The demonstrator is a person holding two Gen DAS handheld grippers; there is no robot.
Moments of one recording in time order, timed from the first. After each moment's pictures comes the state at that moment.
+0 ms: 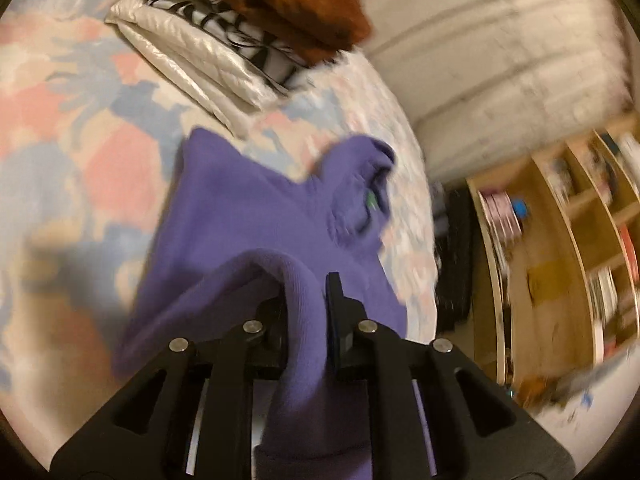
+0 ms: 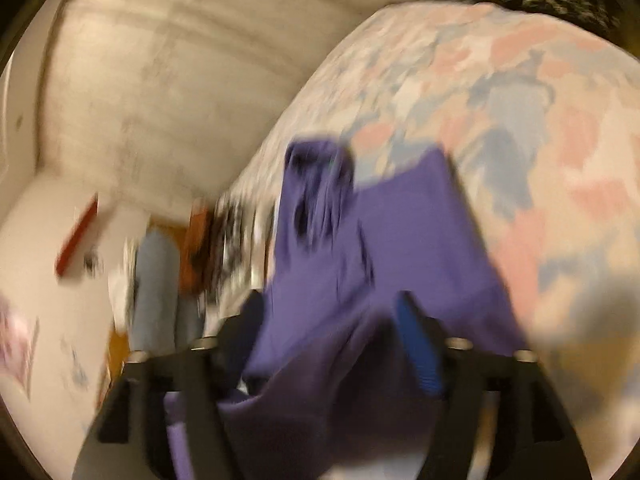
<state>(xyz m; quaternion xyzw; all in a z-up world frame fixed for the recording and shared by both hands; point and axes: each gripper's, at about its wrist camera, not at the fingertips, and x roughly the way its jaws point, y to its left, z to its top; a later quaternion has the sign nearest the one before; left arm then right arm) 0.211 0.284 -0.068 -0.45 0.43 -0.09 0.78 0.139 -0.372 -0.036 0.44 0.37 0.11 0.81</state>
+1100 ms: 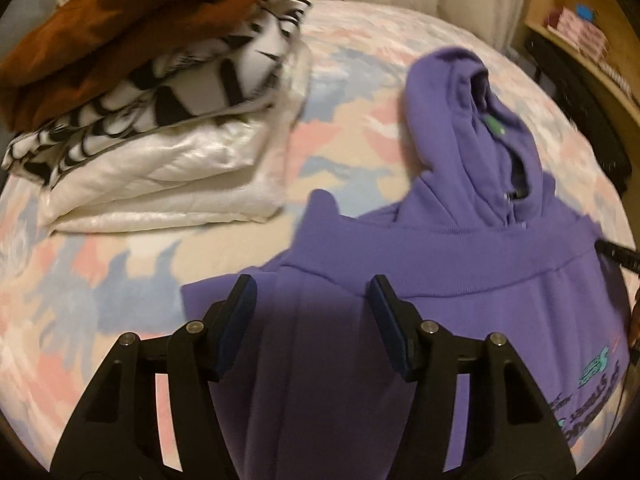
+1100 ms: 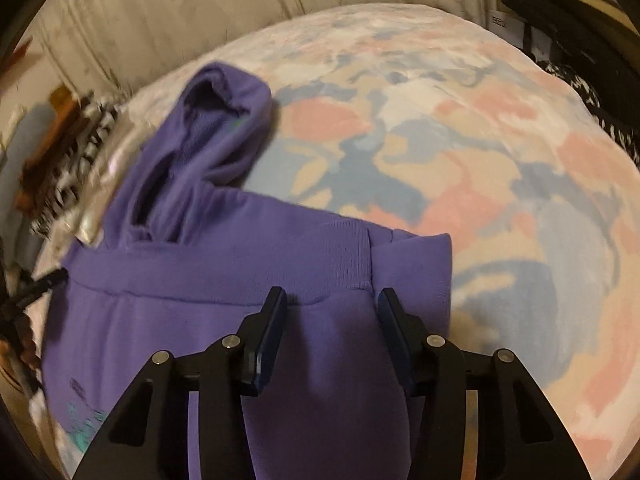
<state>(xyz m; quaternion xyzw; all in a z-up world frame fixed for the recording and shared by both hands) 0.354 0.212 -0.139 -0.01 0.48 -0.04 0.88 0.355 -0.298 -0.151 0.08 0.50 0.06 0.86</state>
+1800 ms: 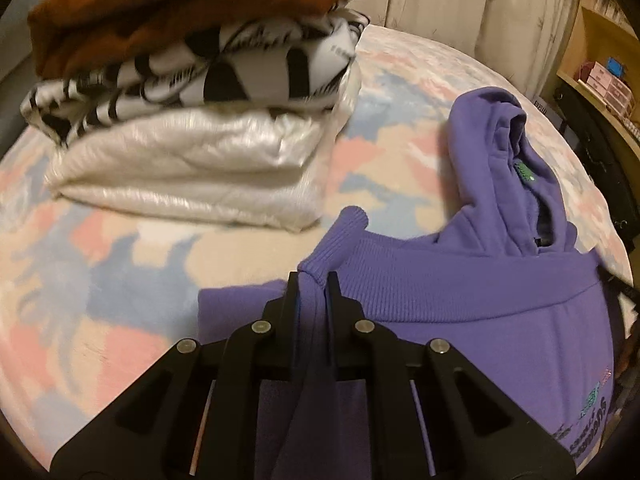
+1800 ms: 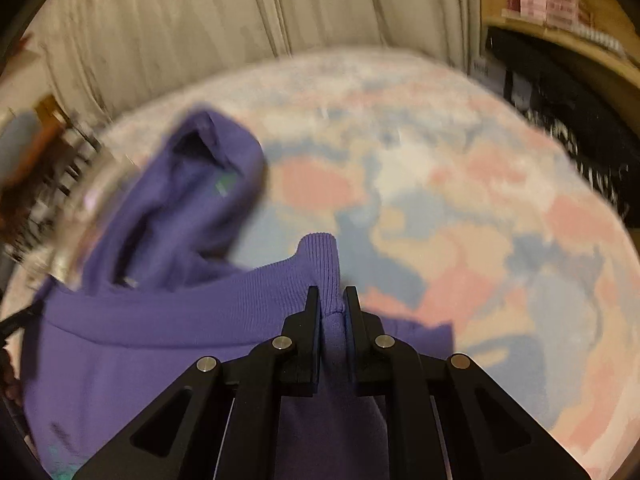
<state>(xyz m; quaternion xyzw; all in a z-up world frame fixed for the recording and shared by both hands) 0.353 0.242 -0.159 -0.09 0.44 0.01 0.89 0.389 -0.281 -0.163 0.05 0.46 0.00 0.88</state>
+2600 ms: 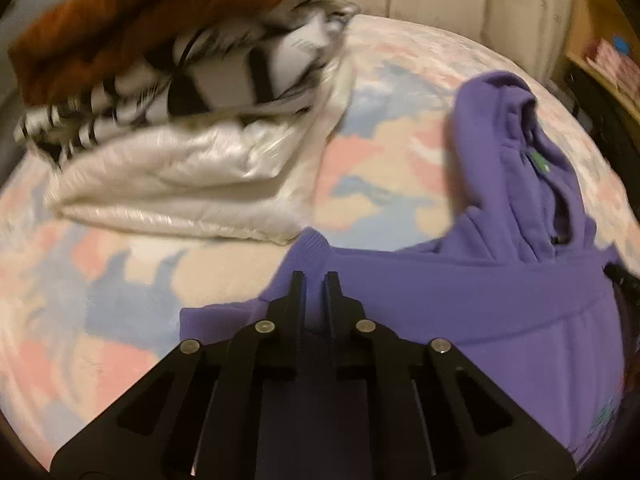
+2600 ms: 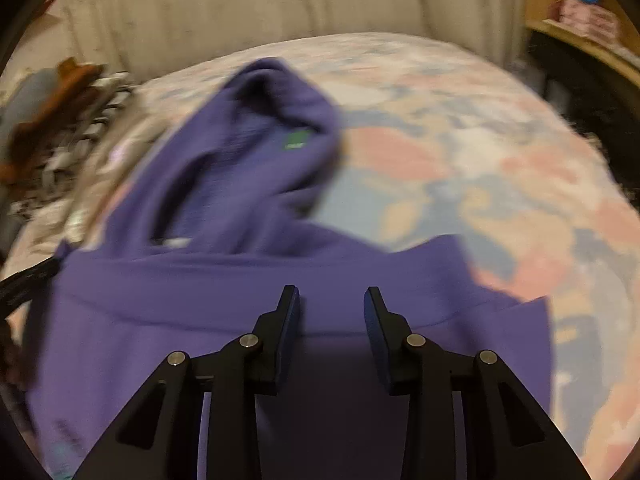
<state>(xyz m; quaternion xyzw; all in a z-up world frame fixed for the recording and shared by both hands) 0.374 0.222 -0.158 -0.07 0.45 0.03 0.89 0.383 -0.216 -0.157 0.02 0.44 0.01 0.90</state>
